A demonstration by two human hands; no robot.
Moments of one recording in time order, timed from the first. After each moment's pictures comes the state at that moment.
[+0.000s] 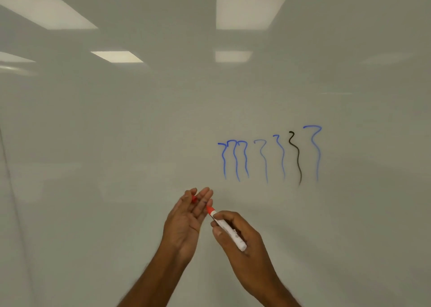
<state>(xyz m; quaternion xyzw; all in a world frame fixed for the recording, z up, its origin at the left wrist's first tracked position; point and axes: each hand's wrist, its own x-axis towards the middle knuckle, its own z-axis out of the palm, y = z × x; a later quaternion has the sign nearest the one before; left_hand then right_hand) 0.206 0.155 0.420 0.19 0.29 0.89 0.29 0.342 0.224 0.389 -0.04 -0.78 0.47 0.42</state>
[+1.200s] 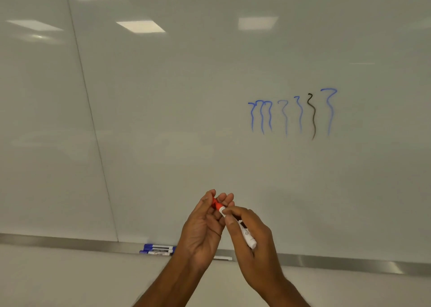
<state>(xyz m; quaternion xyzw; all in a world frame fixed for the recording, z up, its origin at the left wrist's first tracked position) 0.334 -0.014 0.359 0.09 0.23 0.89 0.37 0.427 0.060 0.324 -0.04 -0.77 0.43 0.47</state>
